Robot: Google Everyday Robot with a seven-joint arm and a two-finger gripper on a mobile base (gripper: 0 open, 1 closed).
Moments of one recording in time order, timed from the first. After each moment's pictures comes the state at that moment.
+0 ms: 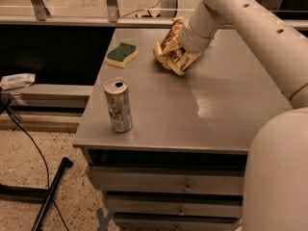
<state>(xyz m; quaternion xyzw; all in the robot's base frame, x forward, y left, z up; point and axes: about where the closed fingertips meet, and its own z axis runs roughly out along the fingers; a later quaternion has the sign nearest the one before) 0.717 -0.084 0.850 -0.91 0.33 -0.08 0.22</state>
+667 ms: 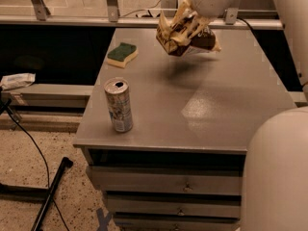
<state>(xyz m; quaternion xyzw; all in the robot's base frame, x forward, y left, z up) 0.688 -0.087 0.970 -0.90 0.31 -0.06 0.31</state>
